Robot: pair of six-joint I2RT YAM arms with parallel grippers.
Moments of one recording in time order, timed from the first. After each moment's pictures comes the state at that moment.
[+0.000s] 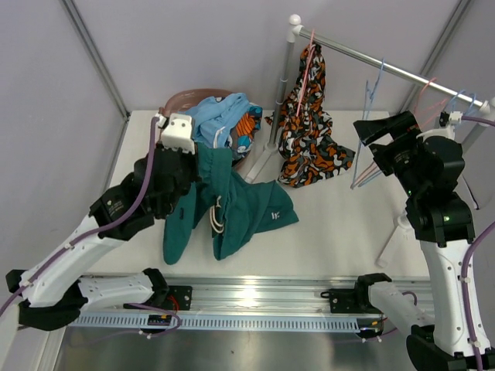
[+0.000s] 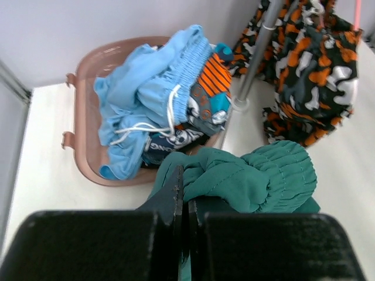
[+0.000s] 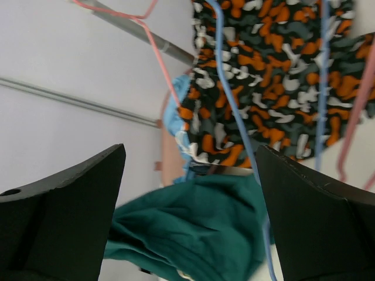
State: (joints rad) left arm -0.97 0.99 1.39 -0.66 -0.76 -0.17; right arm 0.14 0.90 1.37 -0.59 -0.01 0.95
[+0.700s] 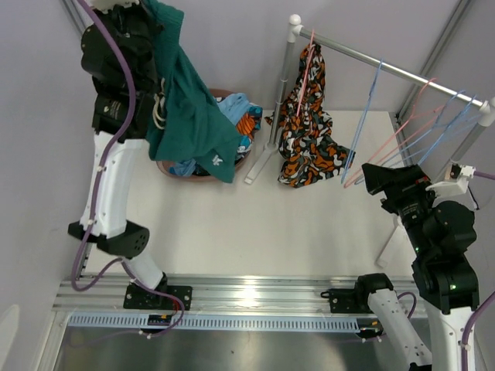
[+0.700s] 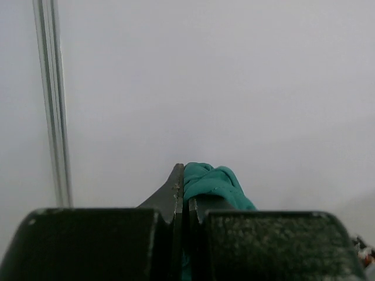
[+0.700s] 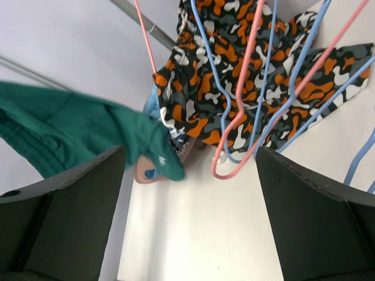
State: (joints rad) left arm -0.40 1.65 2.39 -0.26 -0.54 0.07; right arm 0.14 0.52 1.13 -0.65 0.03 0.80
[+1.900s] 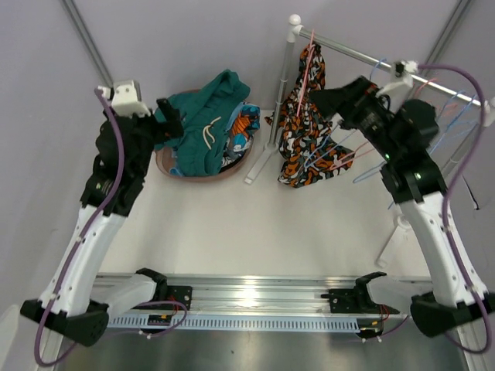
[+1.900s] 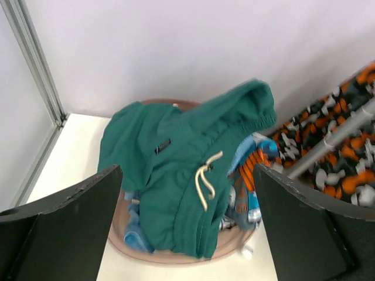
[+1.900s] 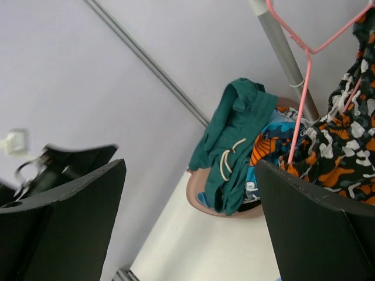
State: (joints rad) left arm -0.34 1.09 1.41 -0.35 -0.36 -0.18; right arm 0.32 1.10 1.49 -0.22 -0.22 0.70
